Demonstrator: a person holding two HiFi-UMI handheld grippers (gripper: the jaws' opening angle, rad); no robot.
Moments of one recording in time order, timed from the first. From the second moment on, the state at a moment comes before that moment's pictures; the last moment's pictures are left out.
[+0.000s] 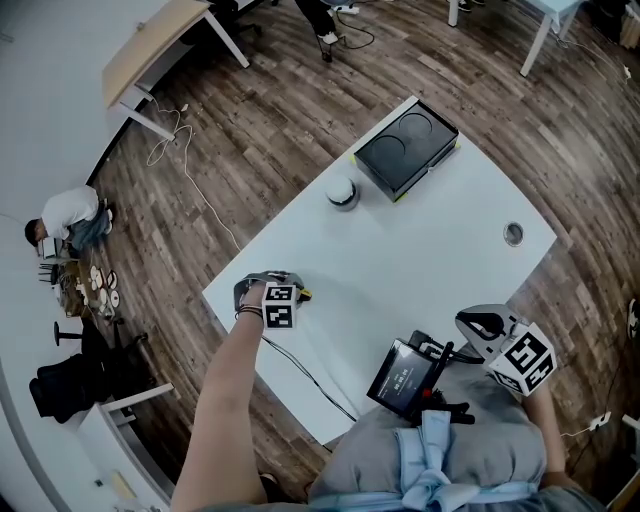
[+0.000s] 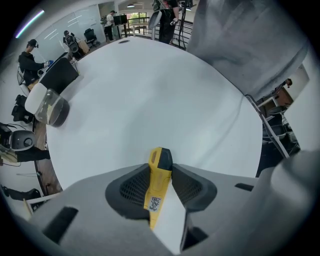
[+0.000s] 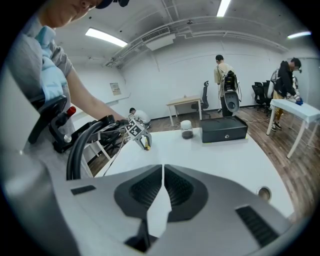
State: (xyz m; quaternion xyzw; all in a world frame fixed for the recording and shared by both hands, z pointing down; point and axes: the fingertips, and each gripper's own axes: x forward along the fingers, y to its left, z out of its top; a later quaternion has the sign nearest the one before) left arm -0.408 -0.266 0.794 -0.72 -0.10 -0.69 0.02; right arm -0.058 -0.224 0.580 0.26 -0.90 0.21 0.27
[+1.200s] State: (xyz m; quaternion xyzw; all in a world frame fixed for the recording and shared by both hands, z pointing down) left arm -0.380 -0.273 0.758 -0.72 0.37 -0.54 -0.23; right arm -0.042 -0.209 0.552 0.23 -0.92 0.17 0.25
